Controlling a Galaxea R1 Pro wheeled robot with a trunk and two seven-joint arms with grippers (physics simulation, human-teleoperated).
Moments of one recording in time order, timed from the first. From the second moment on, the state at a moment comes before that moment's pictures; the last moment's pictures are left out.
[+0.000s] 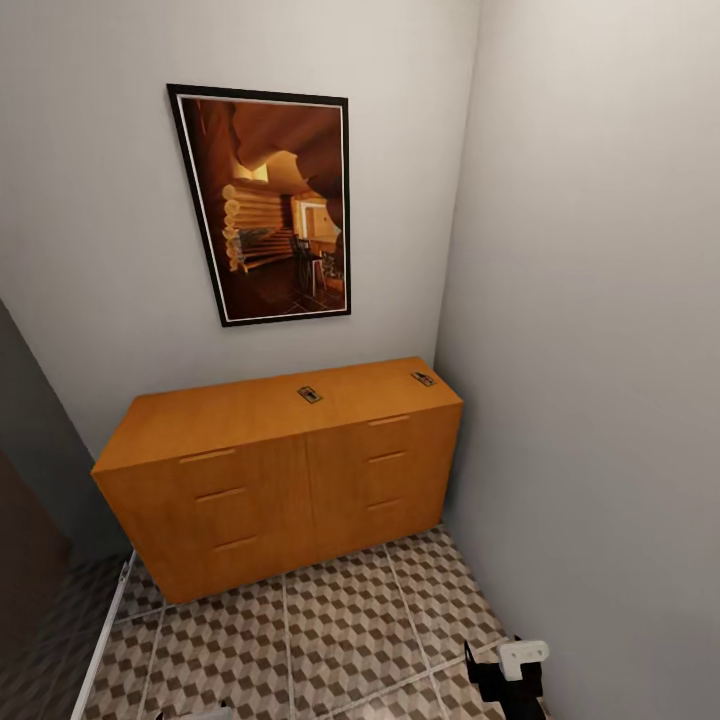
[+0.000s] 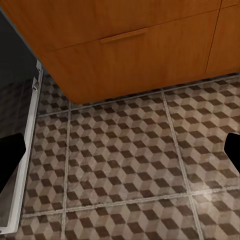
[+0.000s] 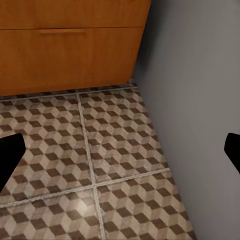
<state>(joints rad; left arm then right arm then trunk) -0.36 -0.01 -0.03 0.07 -0.06 -0.80 0.36 -0.46 -0.02 0.06 -0.02 0.09 -0.67 -0.12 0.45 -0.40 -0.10</state>
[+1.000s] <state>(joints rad) -0.29 -0.03 -0.03 0.08 -0.06 -0.80 0.36 -0.46 -0.01 0.06 -0.37 0.10 -0.41 -0.18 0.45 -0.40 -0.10</state>
